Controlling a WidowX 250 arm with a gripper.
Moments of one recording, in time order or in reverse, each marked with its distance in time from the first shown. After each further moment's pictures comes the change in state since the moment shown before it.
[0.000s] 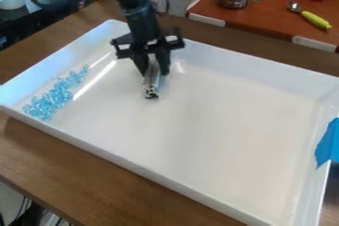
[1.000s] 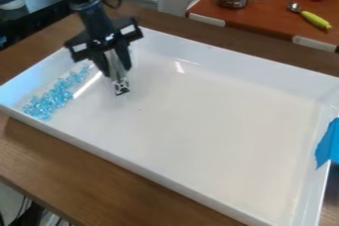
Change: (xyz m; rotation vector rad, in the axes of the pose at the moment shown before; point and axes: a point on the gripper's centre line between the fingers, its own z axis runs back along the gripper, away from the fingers) arm -0.015 0.051 0.031 0.010 -0.009 0.342
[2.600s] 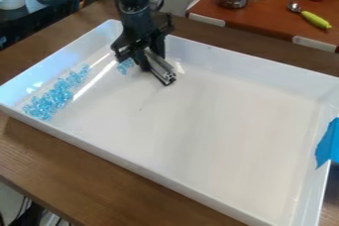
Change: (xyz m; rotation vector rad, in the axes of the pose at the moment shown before) arm 0.019 -0.053 -0.032 0.036 -0.156 0.292
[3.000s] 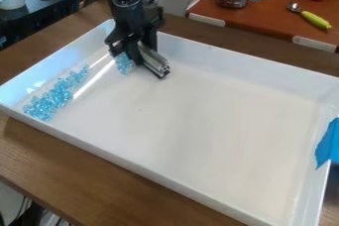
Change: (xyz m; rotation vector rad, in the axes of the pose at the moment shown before) arm 0.014 0.003 0.002 0.014 -0.006 0.081
